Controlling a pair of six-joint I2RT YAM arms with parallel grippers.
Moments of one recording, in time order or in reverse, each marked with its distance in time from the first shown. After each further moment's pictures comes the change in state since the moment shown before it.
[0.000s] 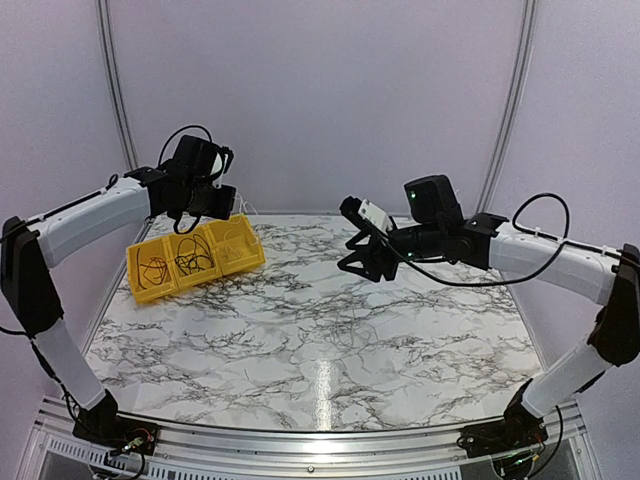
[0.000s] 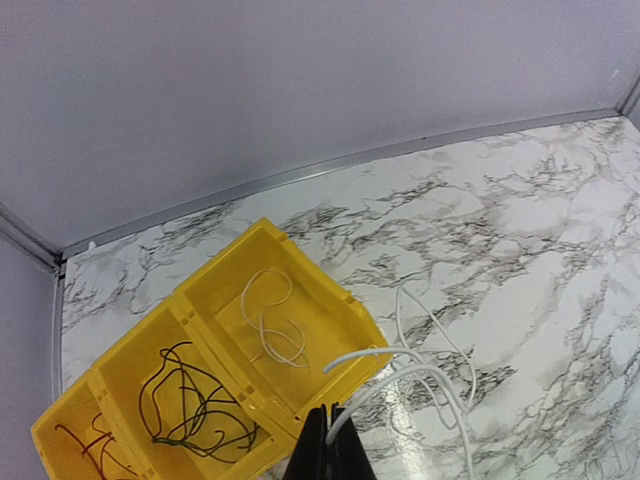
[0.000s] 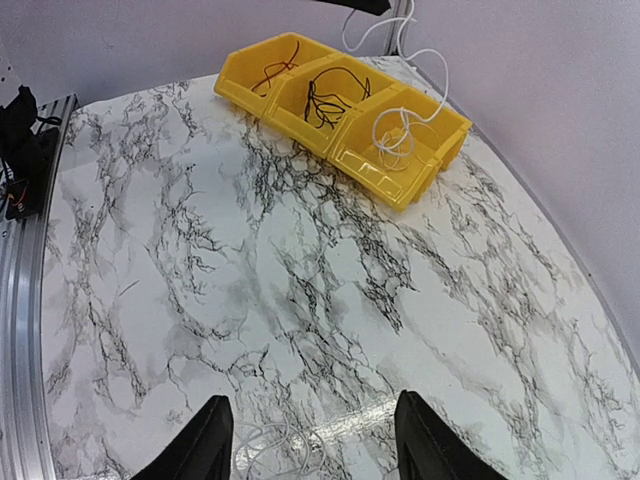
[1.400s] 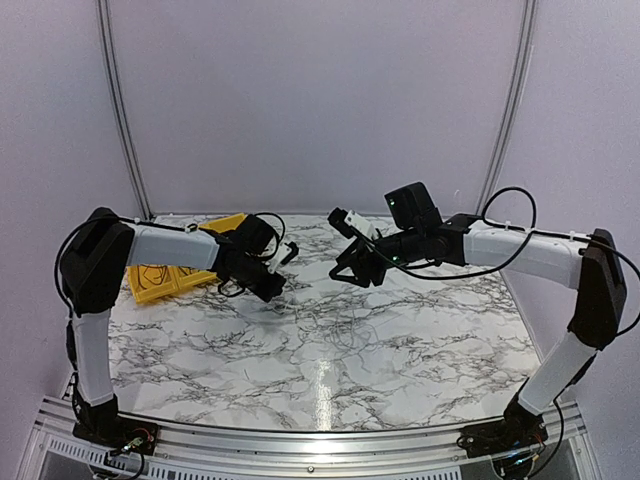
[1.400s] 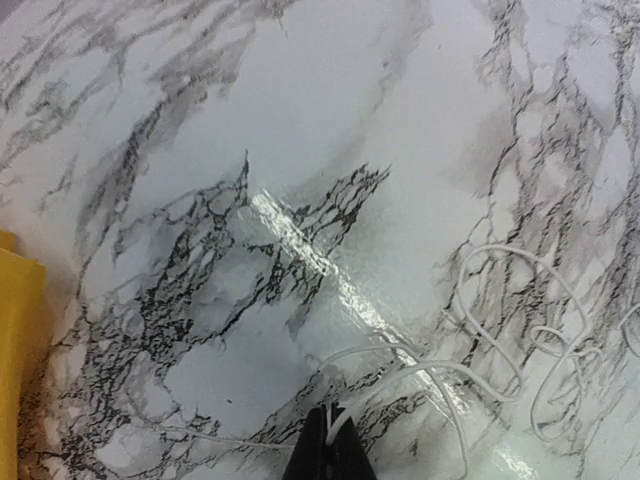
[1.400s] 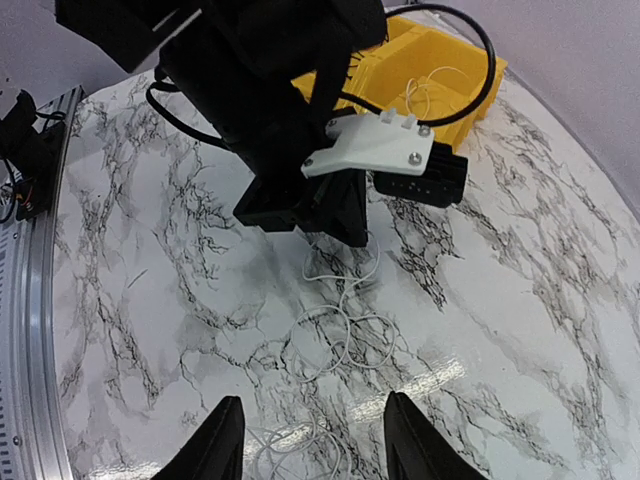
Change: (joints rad) left arm -0.129 0.373 -0.149 0.150 0.334 0.167; right arm -0.014 0.139 0.038 -0.017 -0.063 0.073
